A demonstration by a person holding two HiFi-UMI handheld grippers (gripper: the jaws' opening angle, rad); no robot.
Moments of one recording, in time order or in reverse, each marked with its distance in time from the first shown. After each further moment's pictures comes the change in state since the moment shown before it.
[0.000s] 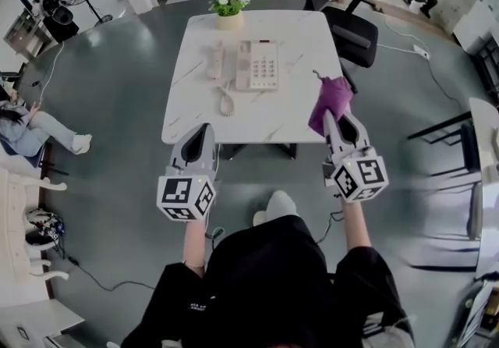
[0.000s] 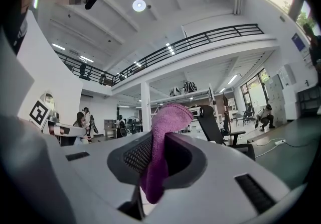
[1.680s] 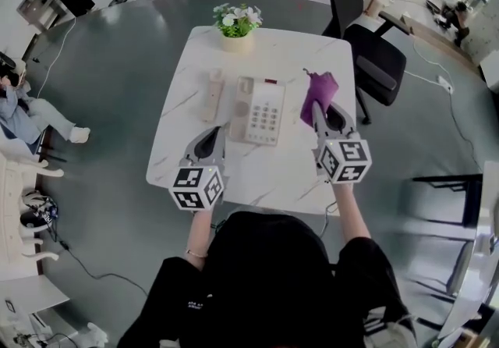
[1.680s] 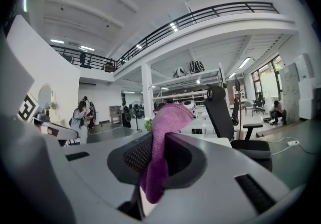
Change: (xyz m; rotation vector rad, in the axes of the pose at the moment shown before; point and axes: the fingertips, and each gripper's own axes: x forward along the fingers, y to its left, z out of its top) left arm 0.232 0.061 -0.065 -0.141 0.179 0.120; right arm 0.264 -0.130 -0.066 -0.023 0.187 0.084
